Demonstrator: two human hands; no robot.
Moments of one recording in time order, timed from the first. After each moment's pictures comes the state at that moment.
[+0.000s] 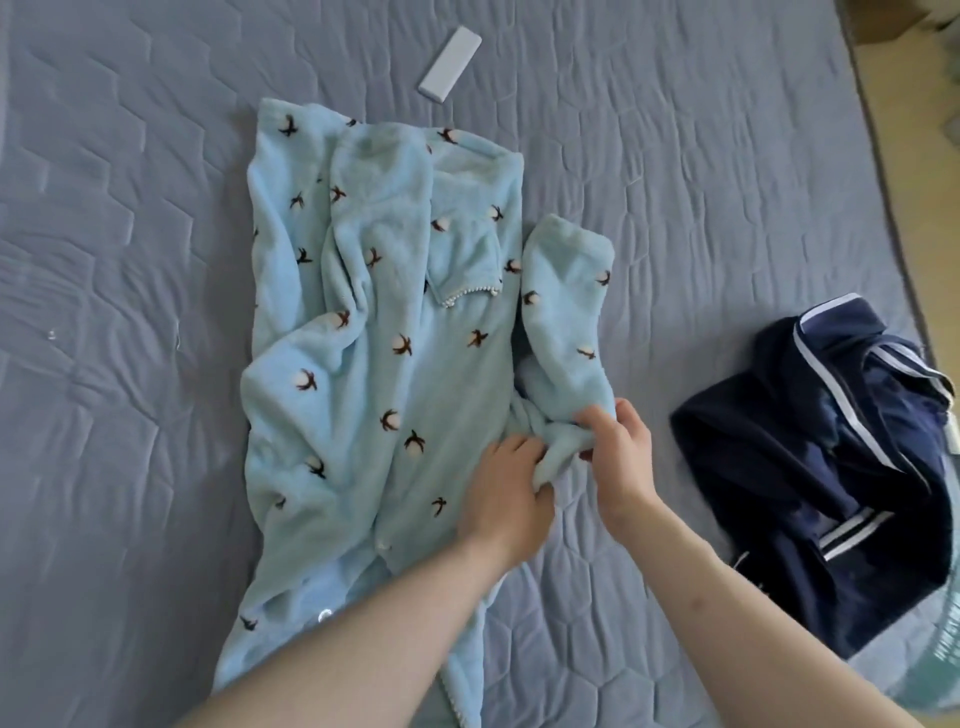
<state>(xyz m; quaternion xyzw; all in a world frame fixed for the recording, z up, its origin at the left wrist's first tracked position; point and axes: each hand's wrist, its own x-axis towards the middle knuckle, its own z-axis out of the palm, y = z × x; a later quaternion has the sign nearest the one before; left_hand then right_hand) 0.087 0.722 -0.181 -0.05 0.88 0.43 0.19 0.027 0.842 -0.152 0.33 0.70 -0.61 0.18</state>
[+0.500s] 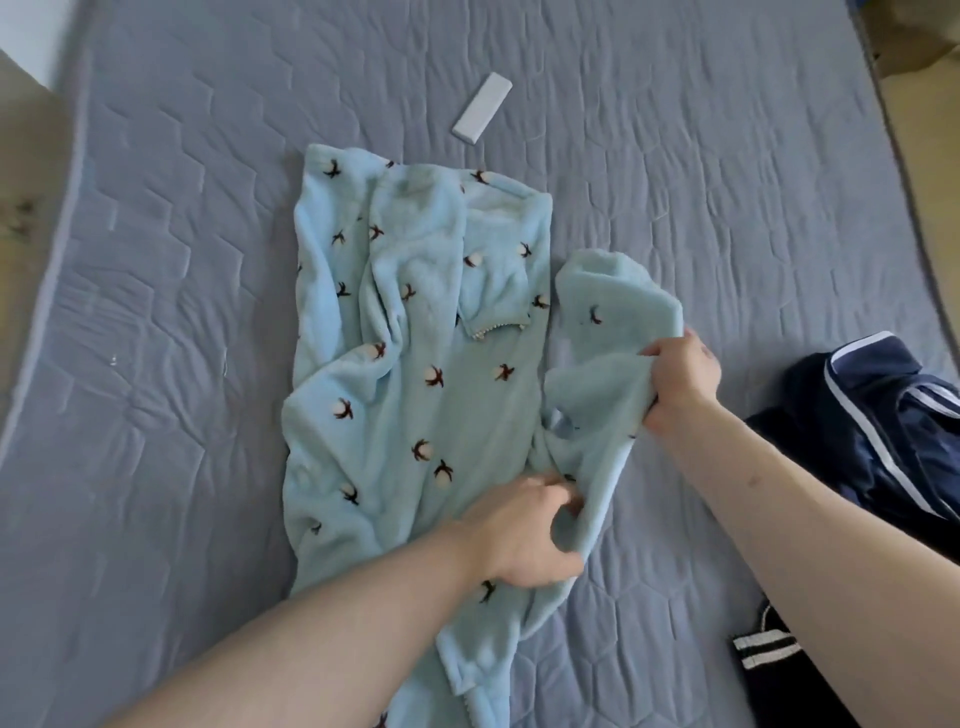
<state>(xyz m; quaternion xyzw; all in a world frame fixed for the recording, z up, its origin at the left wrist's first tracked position) 0.066 0.685 -0.171 0.12 0.85 0.36 0.35 -0.086 0.829 -0.118 0.42 0.65 -0.63 0.07</state>
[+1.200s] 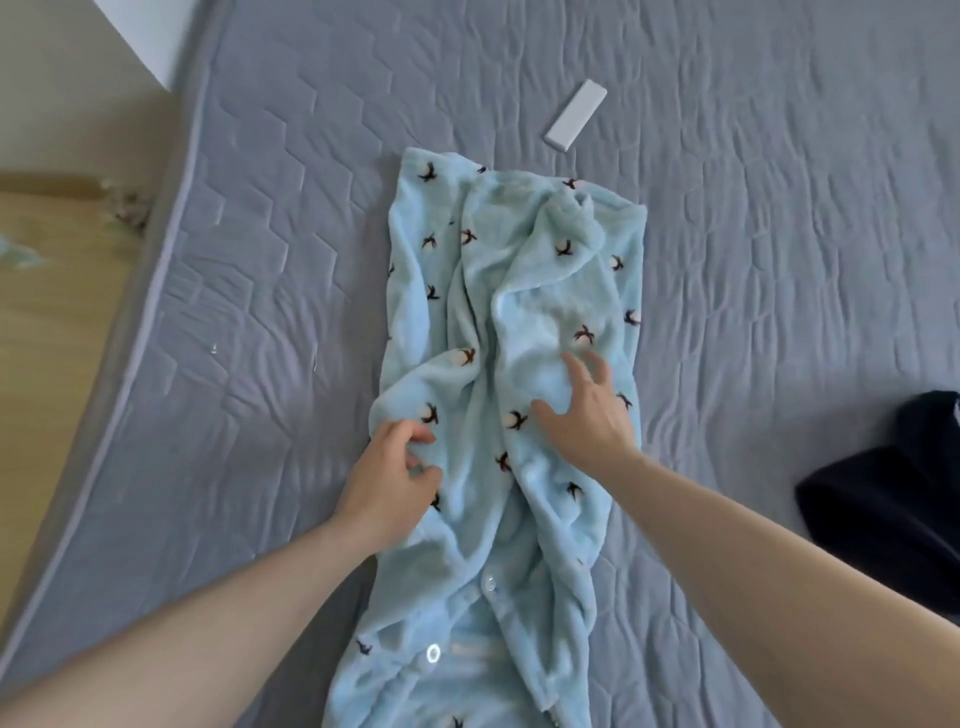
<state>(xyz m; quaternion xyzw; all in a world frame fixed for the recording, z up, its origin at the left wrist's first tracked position) 0.100 0.486 -0.210 -0.25 0.85 0.44 0.15 -0.040 0.701 -0.202 -0.04 0.94 -0.22 0.26</state>
